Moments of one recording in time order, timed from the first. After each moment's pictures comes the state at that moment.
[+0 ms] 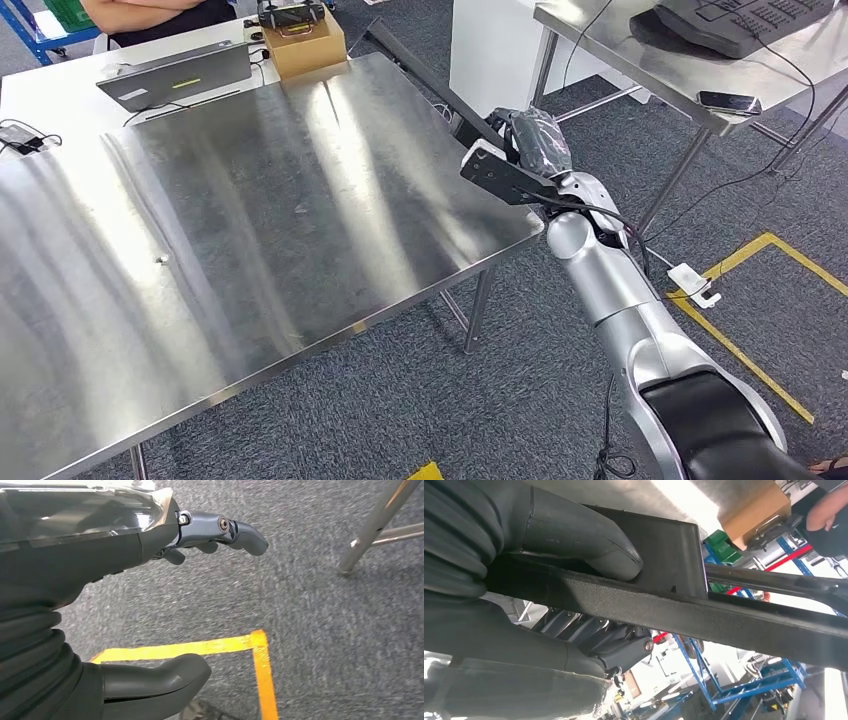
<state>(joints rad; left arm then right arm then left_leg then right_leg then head) -0.06 -0.09 0.45 -0.20 -0.16 0.36 -0.40 -0.81 -0.12 0.32 -1.01 0.61 -0.20 -0.28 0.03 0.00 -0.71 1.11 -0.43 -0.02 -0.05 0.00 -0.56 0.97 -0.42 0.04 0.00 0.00</state>
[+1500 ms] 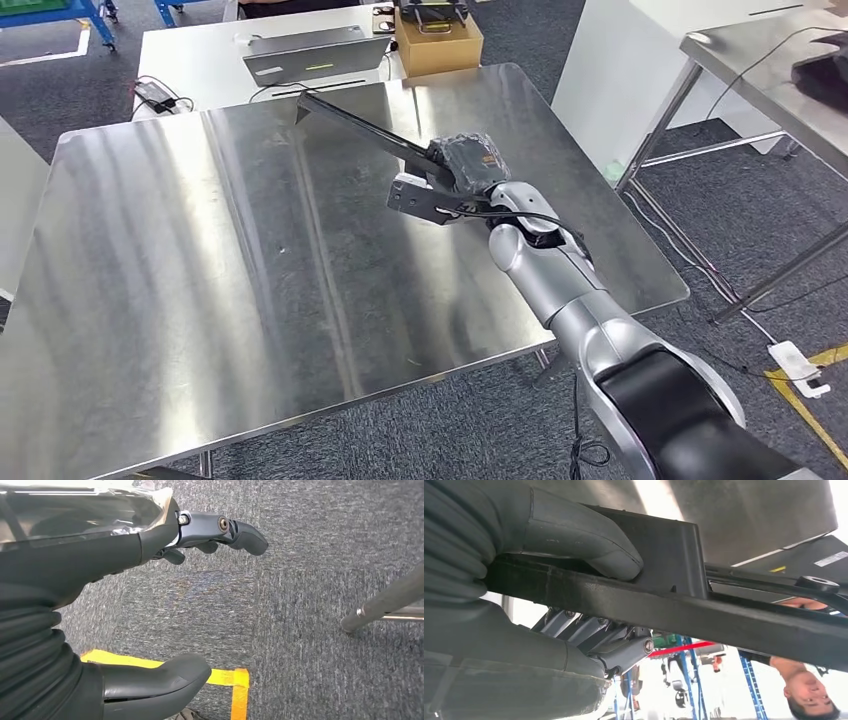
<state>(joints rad) -0.08 -0.09 0.47 -0.20 -0.19 0.36 -0.39 -0.90 0.01 0.48 -0.80 0.81 -0.21 -0.16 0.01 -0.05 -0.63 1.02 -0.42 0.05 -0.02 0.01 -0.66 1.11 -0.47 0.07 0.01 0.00</state>
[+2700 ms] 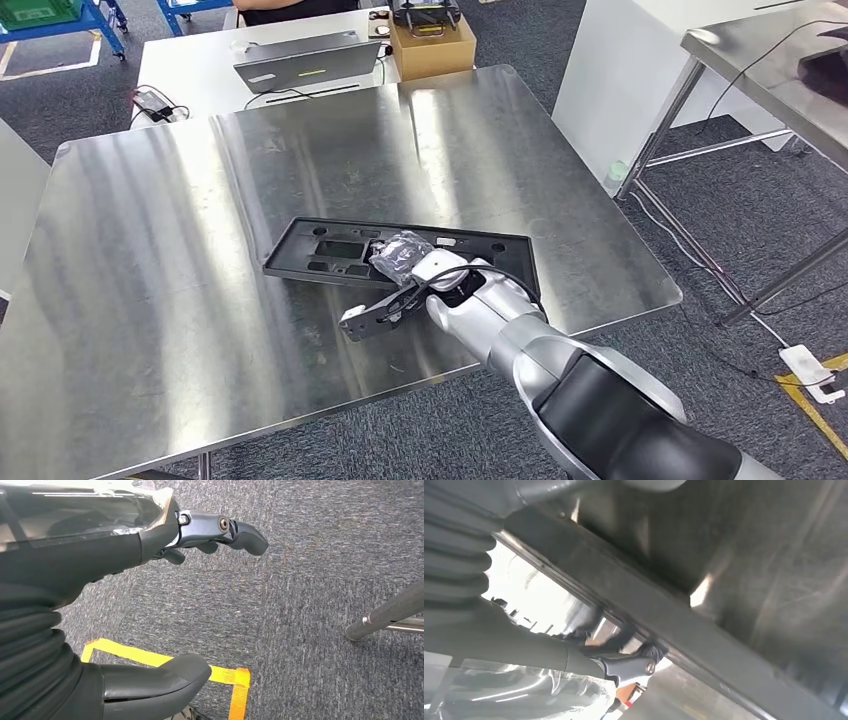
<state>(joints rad) -0.09 -0.08 0.52 -0.20 -0.18 0.38 -0.36 -0.93 0.21 0.83 -0.42 1.15 0.00 -0.15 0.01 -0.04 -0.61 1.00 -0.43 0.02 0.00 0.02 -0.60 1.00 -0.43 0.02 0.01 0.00</state>
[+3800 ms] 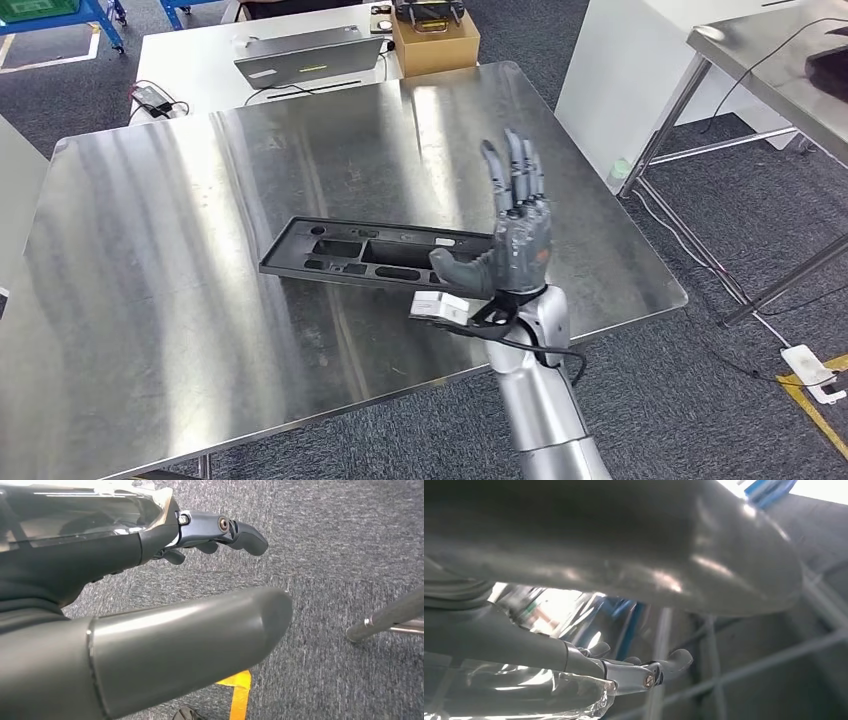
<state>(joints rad) -0.06 -0.08 0.57 -0.20 -0.21 0.35 -0.43 -0.32 0.28 0.09 -1.49 0.93 -0.70 -0.69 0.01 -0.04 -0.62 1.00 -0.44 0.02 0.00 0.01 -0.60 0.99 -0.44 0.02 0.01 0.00</state>
